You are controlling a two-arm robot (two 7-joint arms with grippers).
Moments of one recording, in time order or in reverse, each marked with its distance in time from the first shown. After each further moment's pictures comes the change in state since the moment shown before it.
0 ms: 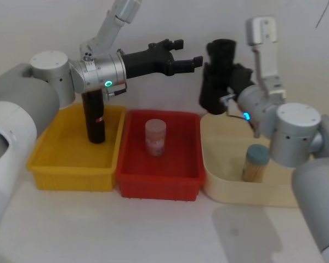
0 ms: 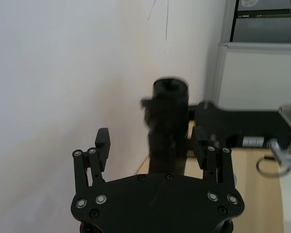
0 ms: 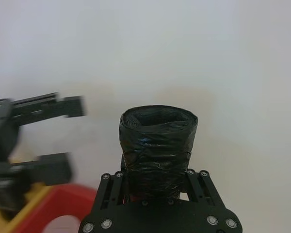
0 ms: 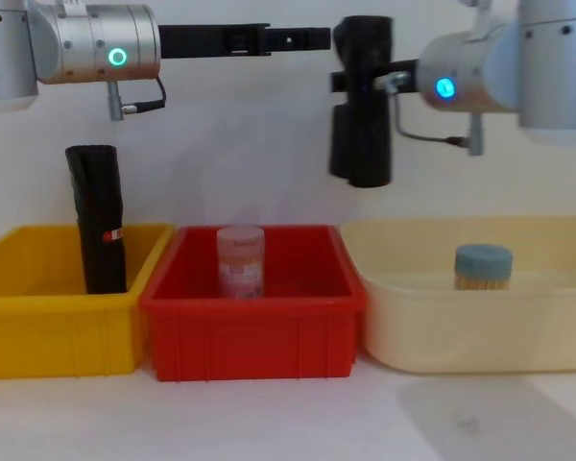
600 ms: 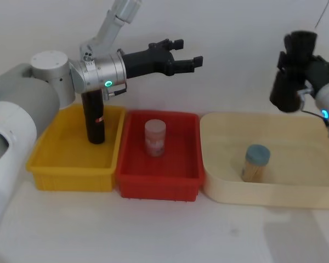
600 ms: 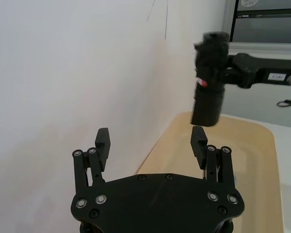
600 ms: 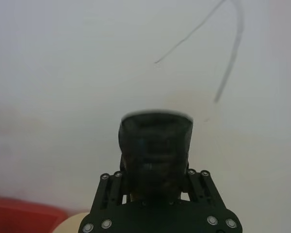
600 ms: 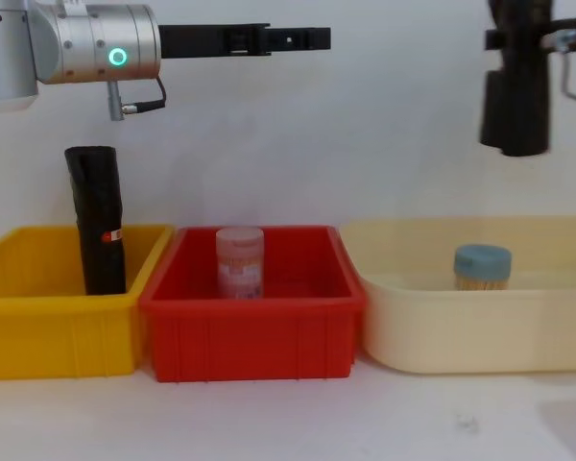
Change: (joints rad) left arm 0.000 0.000 0.000 0.000 0.000 0.000 0.000; right arm -0.111 0.166 0.147 -0.255 0.023 0.078 0.000
